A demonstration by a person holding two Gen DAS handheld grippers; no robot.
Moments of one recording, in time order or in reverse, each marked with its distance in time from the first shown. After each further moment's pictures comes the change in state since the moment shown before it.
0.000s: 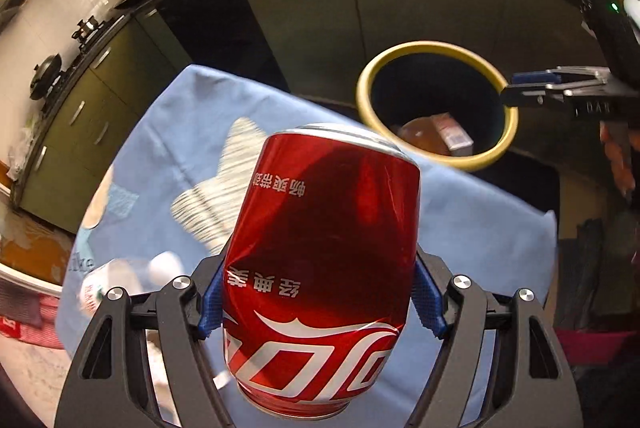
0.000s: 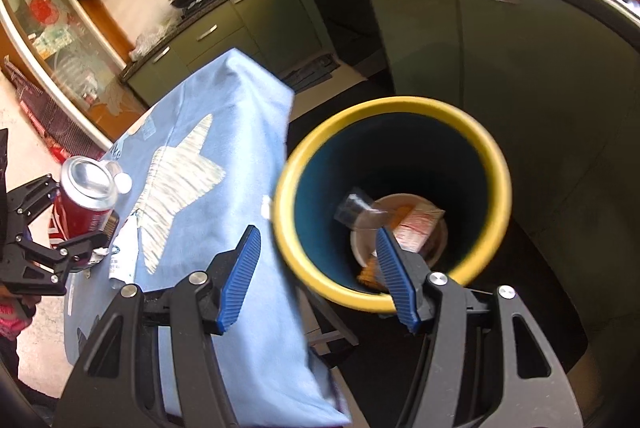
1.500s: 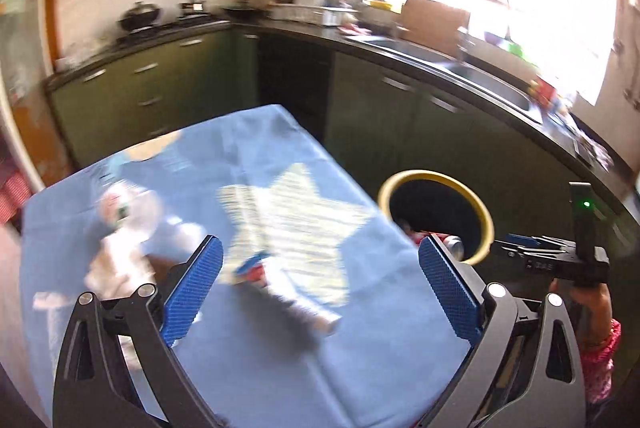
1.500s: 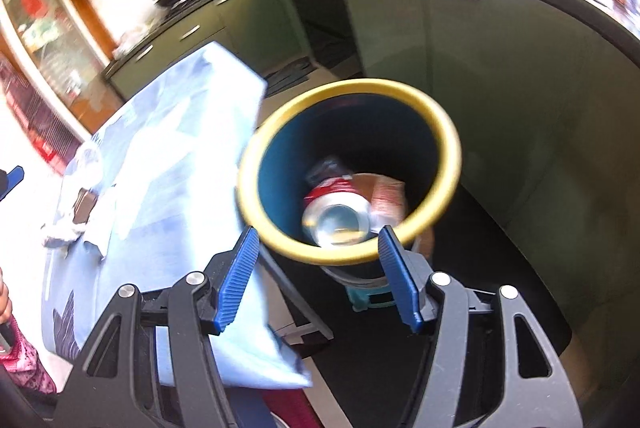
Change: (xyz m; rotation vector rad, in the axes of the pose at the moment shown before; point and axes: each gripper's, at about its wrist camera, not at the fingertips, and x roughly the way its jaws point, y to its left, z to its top) left arm -0.105 0.032 -0.081 -0.526 -0.348 0.047; right arm 0.001 0.013 -0.030 -0.062 0.014 -0.035
